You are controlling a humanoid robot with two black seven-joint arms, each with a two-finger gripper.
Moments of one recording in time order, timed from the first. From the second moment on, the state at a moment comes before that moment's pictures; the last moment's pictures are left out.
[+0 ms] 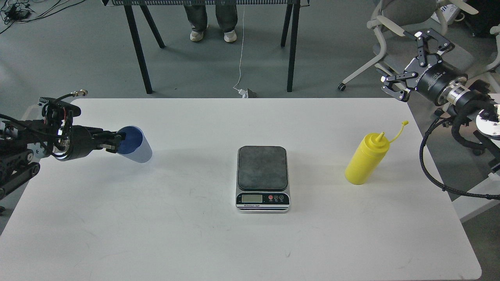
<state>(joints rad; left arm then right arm) -0.92 0.69 -0.07 -0.72 1.70 -0.11 -0.49 0.88 -0.58 0.59 0.70 0.27 0.49 -0.08</state>
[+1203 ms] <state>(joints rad) -1.09 0.45 -0.04 -0.81 1.75 -0.21 -0.49 0.95 -0.57 0.58 0.64 0.27 0.49 -0.08</state>
